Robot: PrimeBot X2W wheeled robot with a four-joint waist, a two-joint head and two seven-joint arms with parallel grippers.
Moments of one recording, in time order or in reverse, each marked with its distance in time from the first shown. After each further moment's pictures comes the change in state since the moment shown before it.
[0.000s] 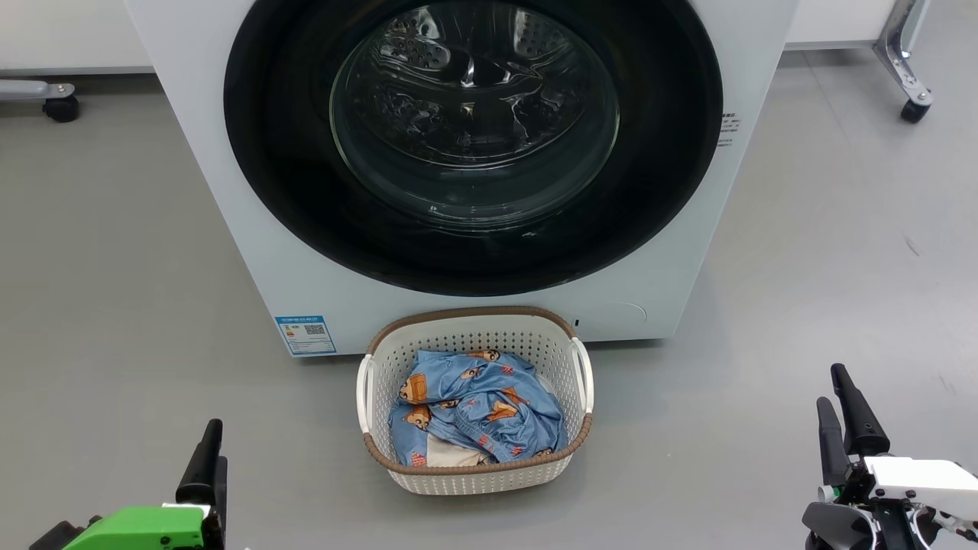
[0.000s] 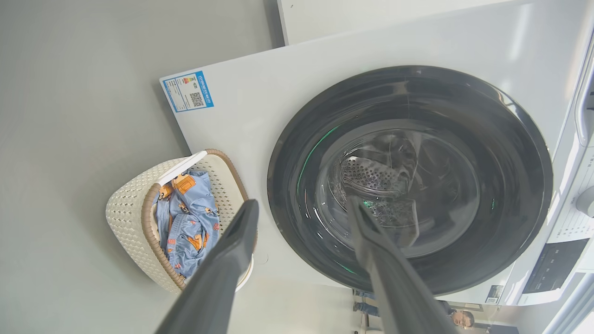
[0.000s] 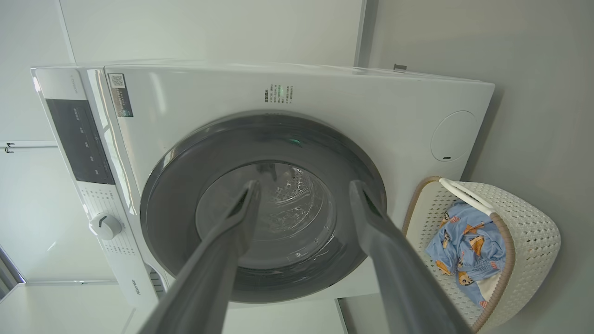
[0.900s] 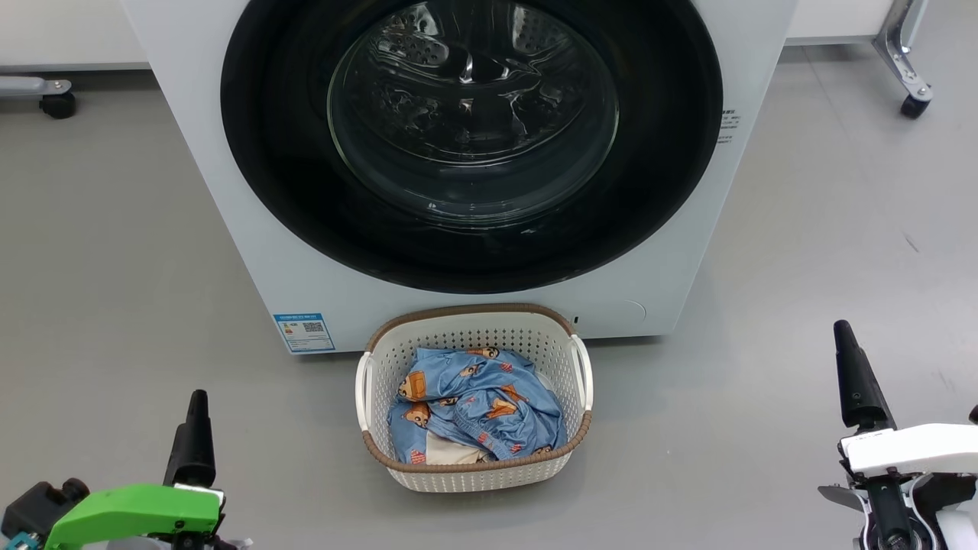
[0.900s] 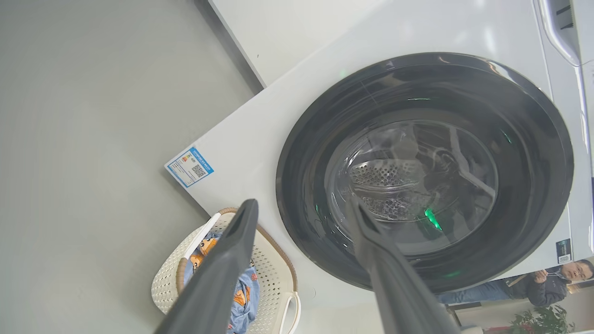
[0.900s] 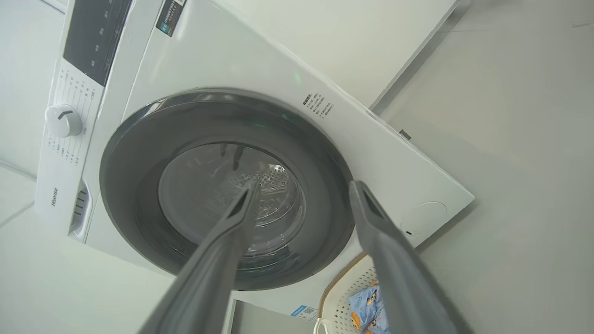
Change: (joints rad) left arm -0.002 0.002 0.011 -0.080 0.374 0.000 -0.089; right arm -0.001 -0.071 0.073 -0.130 -0.436 0.000 -0.100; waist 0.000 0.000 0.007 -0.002
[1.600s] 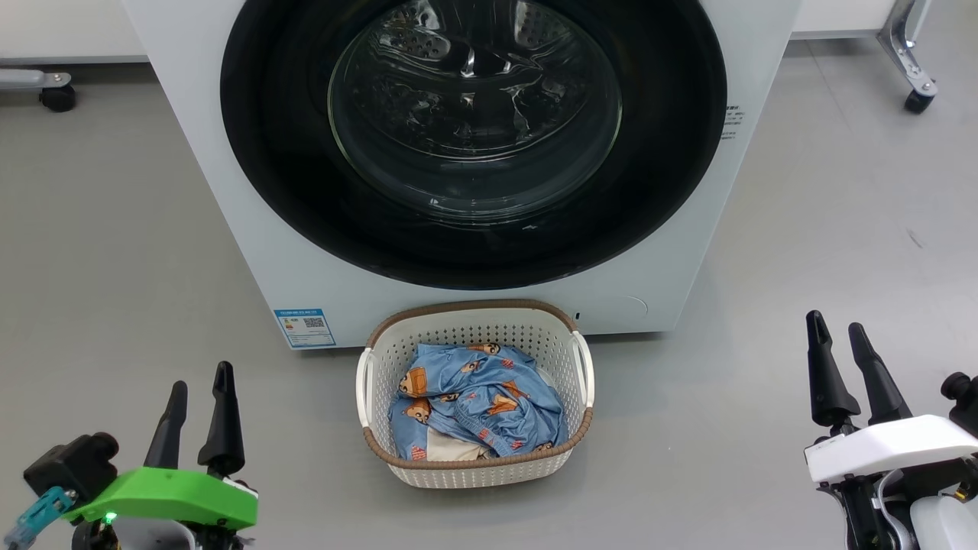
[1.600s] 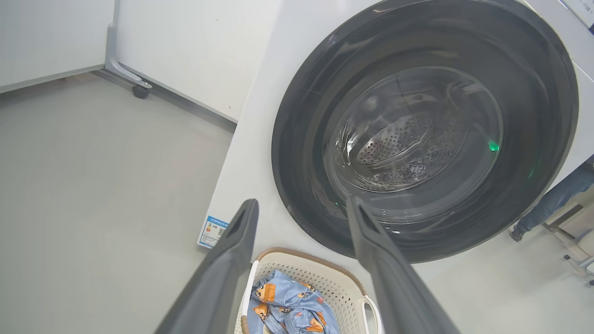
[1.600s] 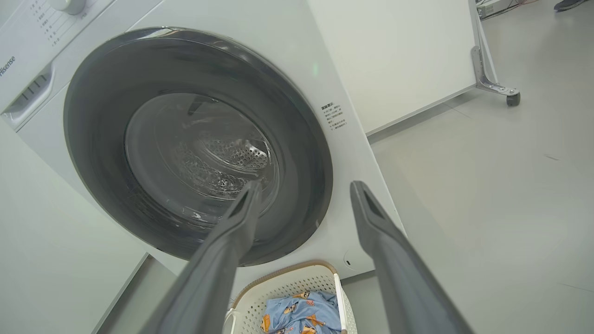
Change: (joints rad) left arm 0.000 0.056 -0.085 -0.085 0.445 0.000 -0.074; right arm 0.001 -0.035 0.060 -0.045 -0.448 0.000 -0.075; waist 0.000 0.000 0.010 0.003
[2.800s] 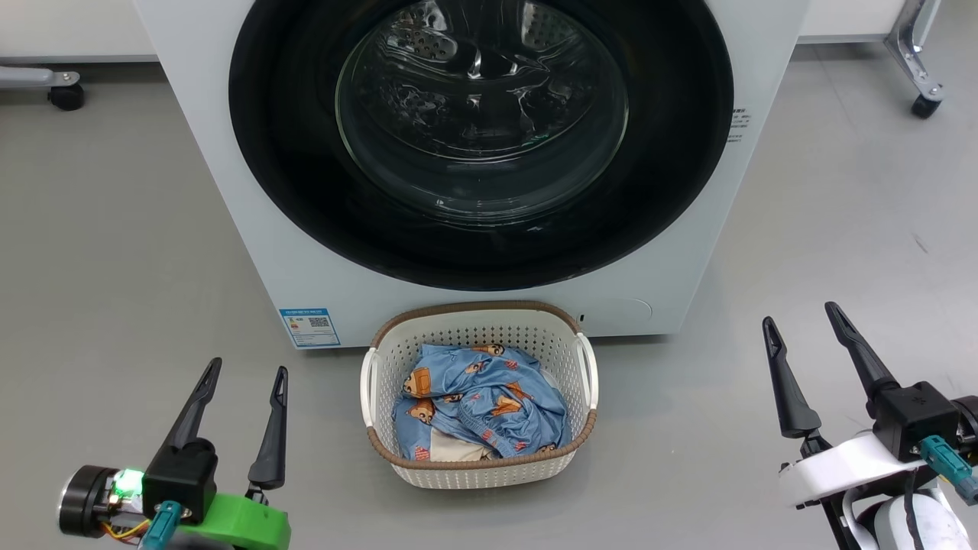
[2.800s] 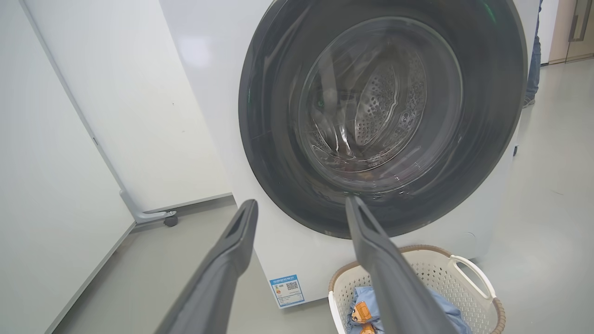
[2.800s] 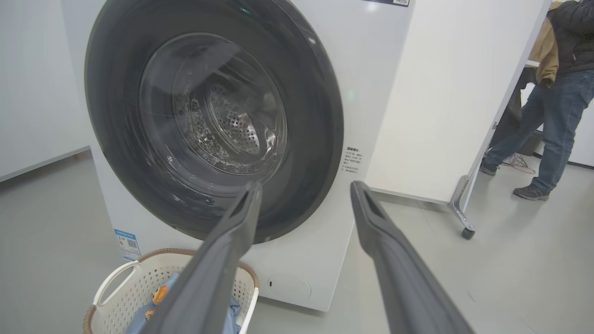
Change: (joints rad) left arm 0.023 0.030 -0.060 -0.046 0.658 -0.001 -0.129; right arm 0.009 -0.040 0.065 -0.037 -0.592 0.000 -0.136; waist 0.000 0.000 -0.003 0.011
